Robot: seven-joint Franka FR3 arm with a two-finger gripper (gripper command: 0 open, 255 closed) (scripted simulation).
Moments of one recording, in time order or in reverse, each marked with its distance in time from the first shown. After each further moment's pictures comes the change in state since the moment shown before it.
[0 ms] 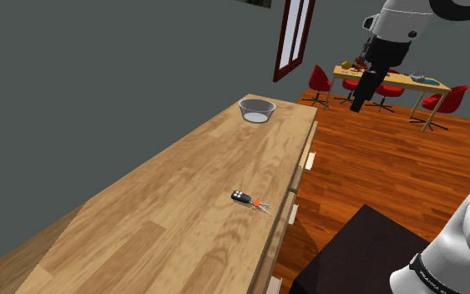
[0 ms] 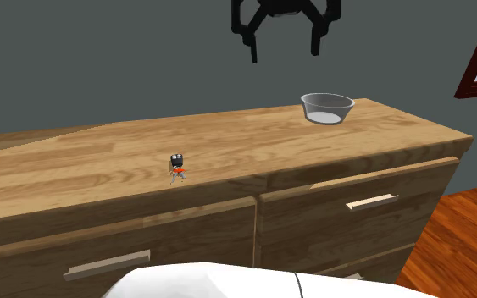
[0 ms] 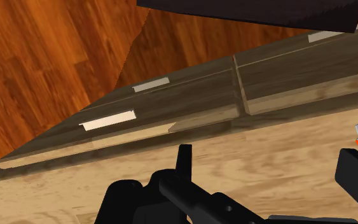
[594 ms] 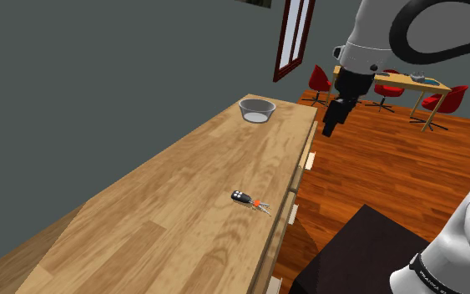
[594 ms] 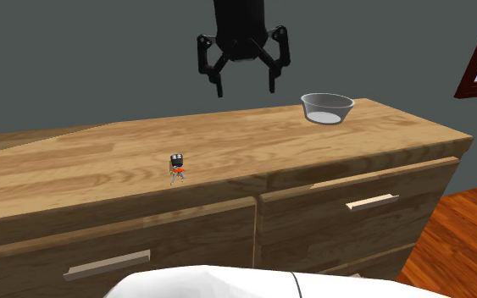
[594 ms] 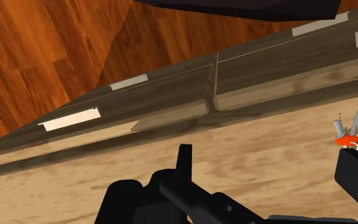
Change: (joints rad) arm 0.038 0.072 0.094 -0.110 0.068 0.169 0.116
